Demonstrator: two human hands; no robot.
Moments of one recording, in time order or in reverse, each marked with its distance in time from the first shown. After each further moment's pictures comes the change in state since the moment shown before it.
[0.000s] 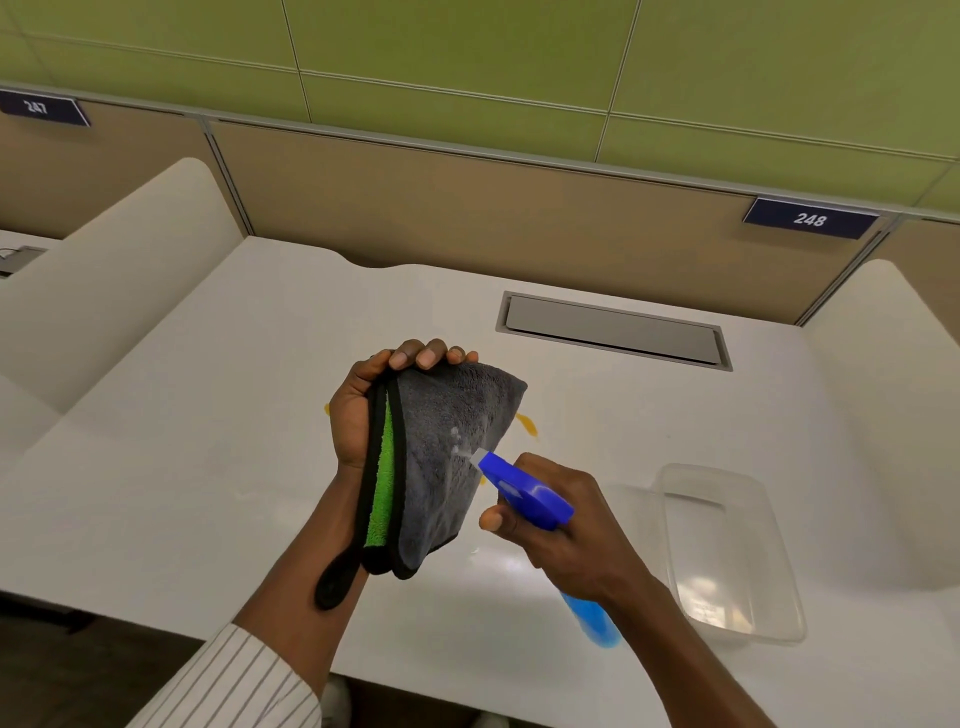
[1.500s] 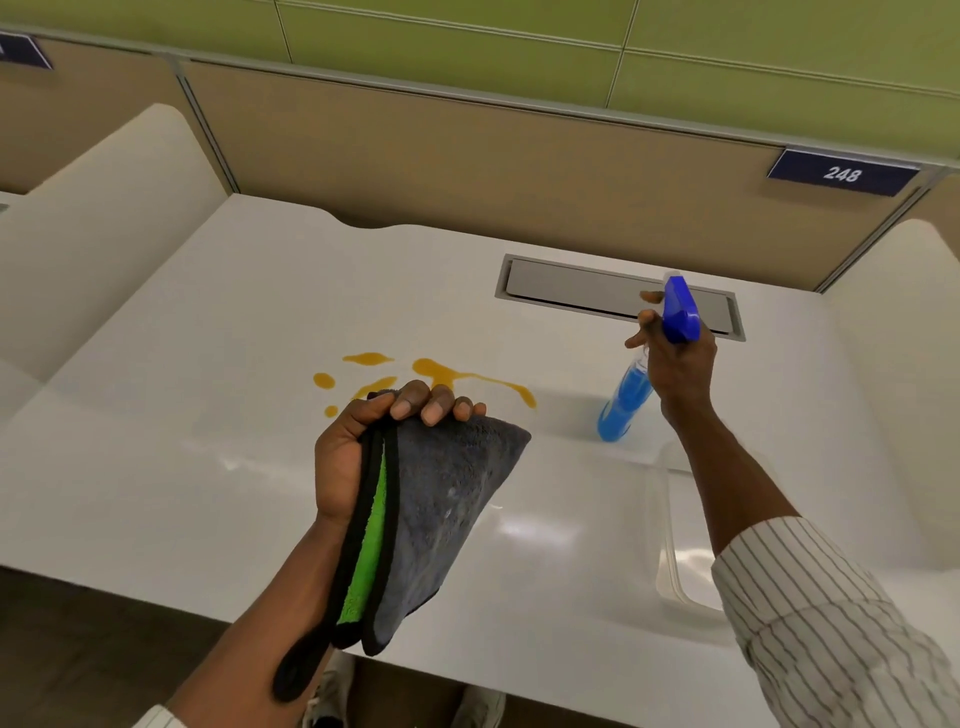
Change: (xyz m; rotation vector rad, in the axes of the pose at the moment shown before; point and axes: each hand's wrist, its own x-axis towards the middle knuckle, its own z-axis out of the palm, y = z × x) left_hand -0.042 -0.028 -0.017 0.054 0.082 -0.082; right_hand 0.137 0.150 -0.130 0.083 0.619 0.083
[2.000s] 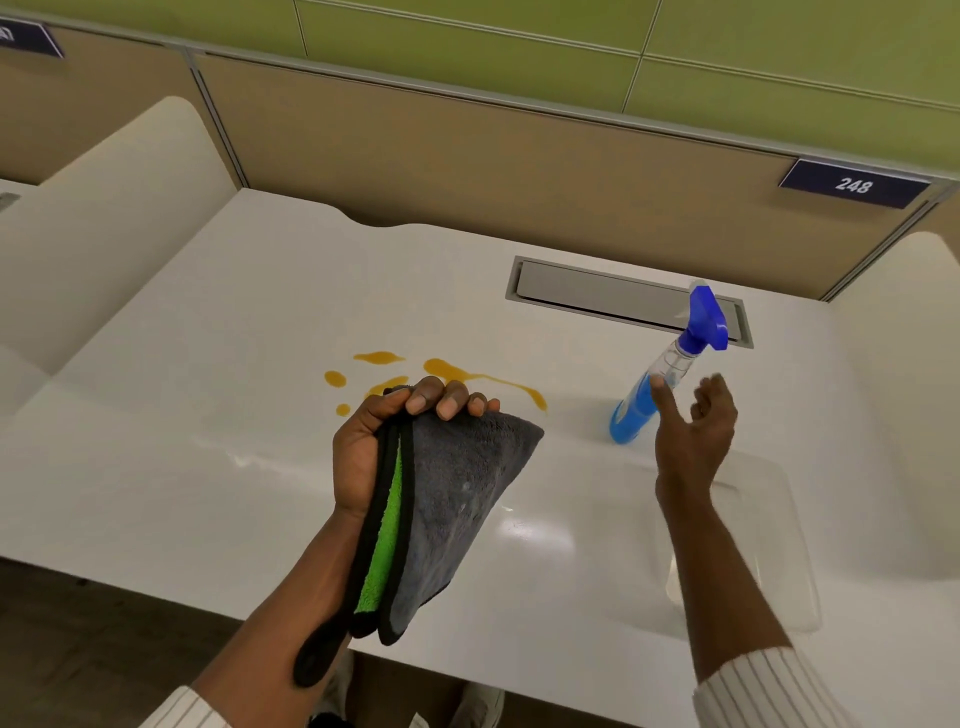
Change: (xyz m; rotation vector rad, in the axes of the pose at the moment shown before) left_hand 0.003 0.011 -0.010 -0.061 -0.017 -0.027; right_hand -0.093 -0.003 0.004 -0.018 0.326 0.297
